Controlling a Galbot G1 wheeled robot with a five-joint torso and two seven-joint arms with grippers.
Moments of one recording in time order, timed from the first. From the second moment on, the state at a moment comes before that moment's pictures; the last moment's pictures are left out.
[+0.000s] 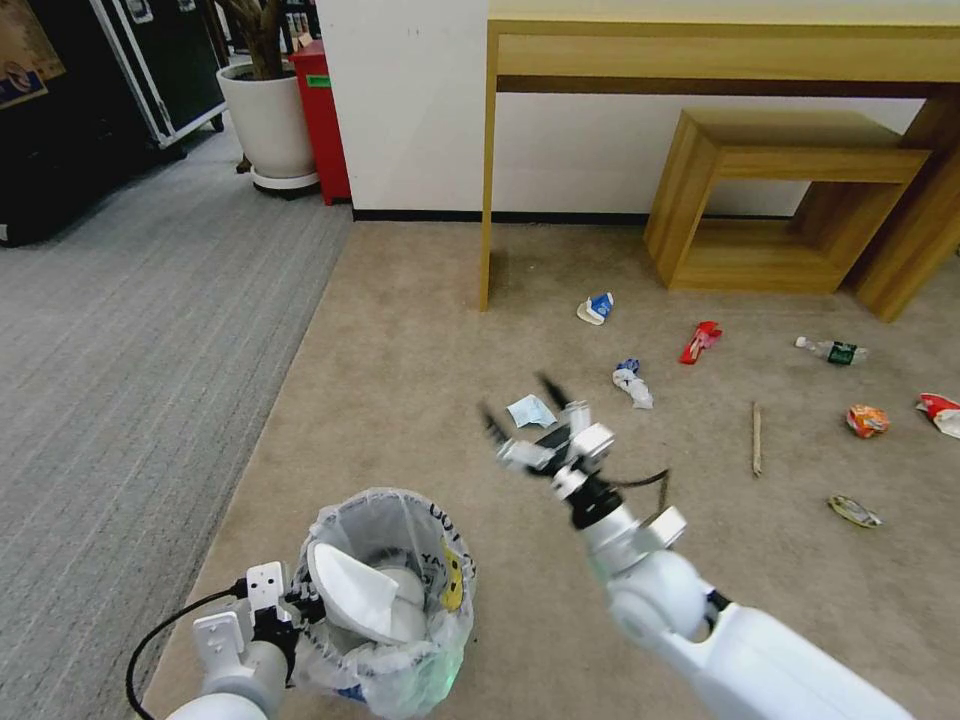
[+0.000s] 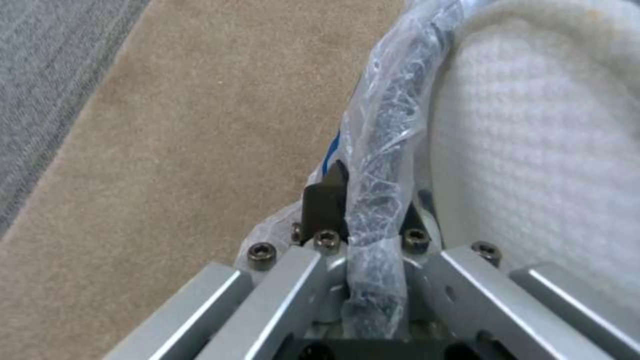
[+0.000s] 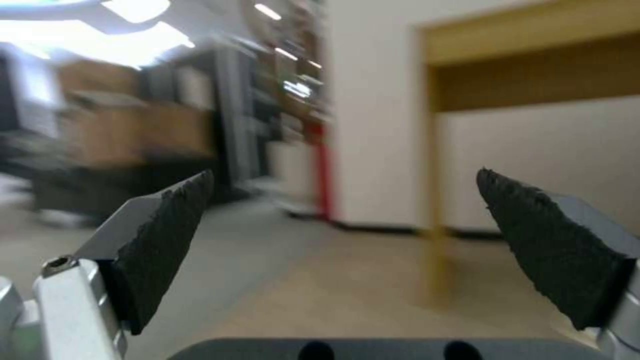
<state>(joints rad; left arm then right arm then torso) 1.77 -1.14 -0.50 -2.27 -0.69 0.49 -0.47 -1.02 0.87 -0.09 1.89 0.55 0.42 0.29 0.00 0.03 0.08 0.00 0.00</state>
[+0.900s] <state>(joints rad) 1.77 -1.12 -0.54 -2.24 -0.67 0.38 -0.40 -1.40 0.87 0.34 1.88 0.38 0.20 0.63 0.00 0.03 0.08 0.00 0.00</state>
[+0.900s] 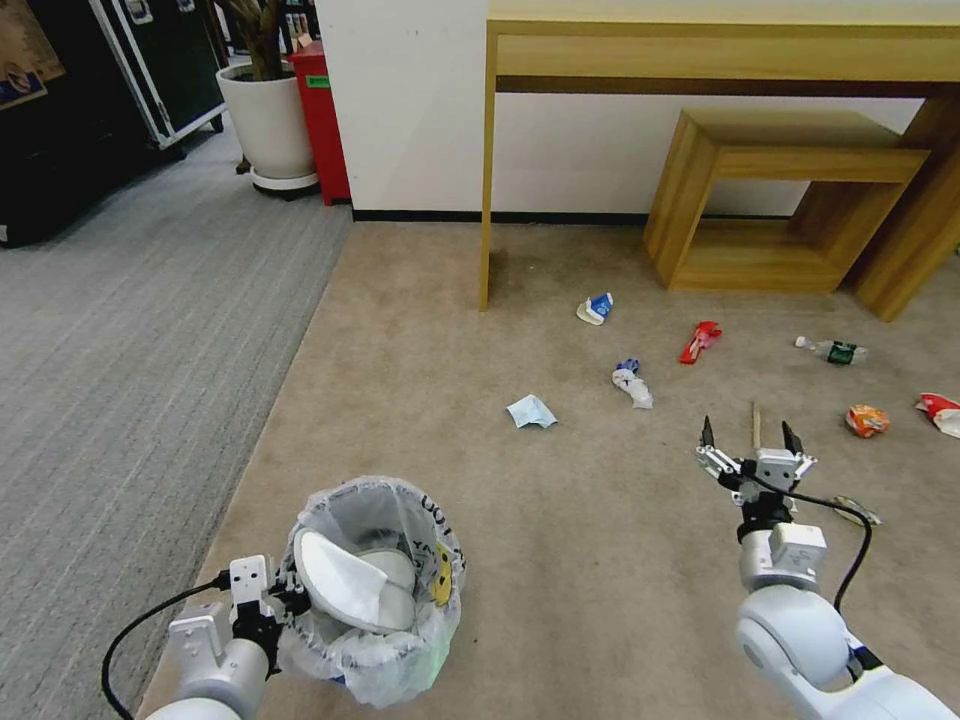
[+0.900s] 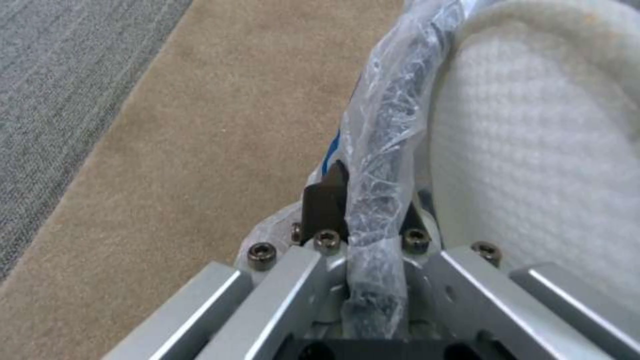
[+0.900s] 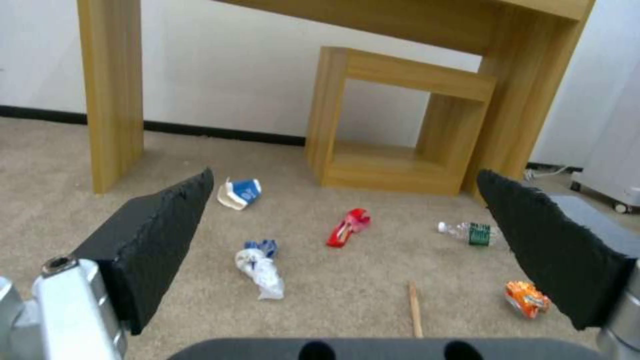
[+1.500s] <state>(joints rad) 1.78 -1.12 -0.54 -2.23 -0.69 0.37 -0.41 -1.42 0.91 0.34 1.86 0.31 0.25 0.59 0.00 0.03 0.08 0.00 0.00</state>
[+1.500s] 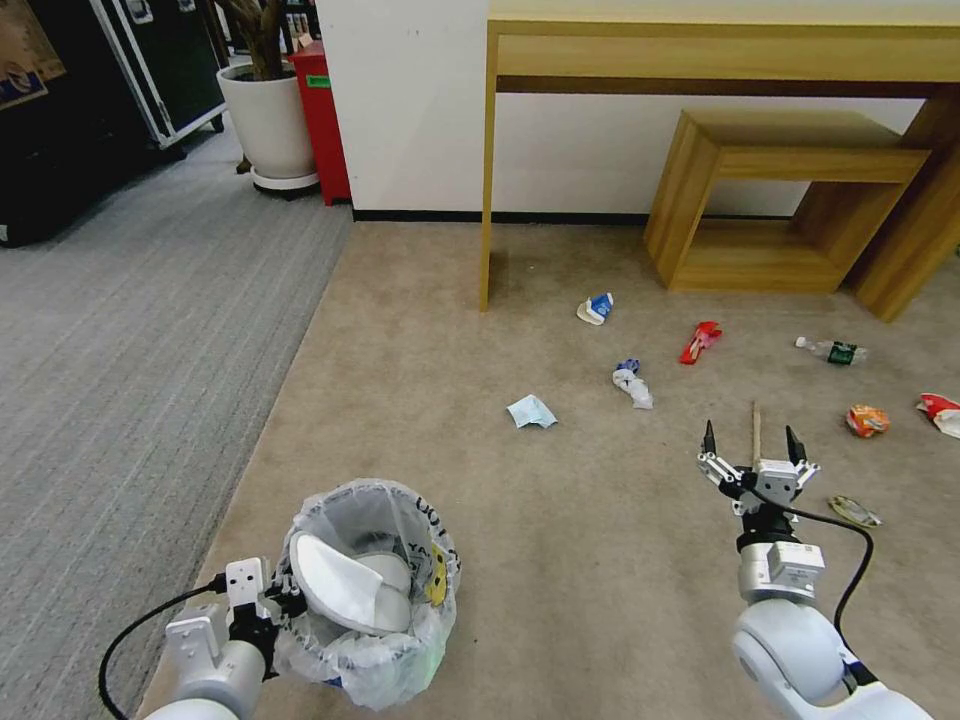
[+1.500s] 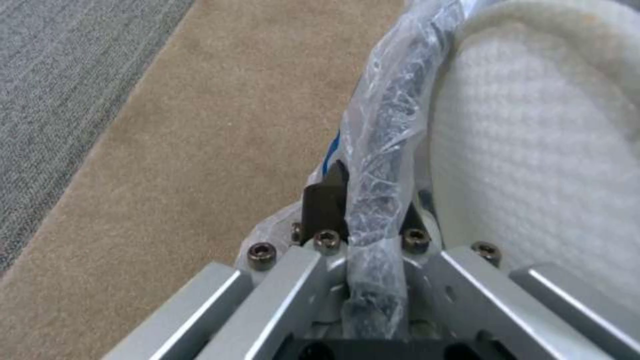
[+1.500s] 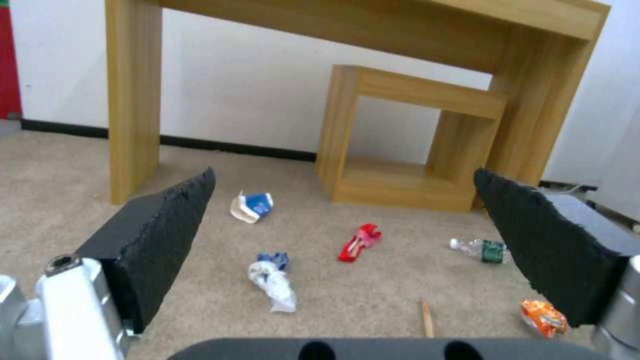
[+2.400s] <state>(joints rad) 1.77 -1.11 -0.56 -2.23 -0.73 0.36 -0.43 -1.42 0.92 0.33 1.86 0.29 0.26 0.57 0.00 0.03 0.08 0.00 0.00</state>
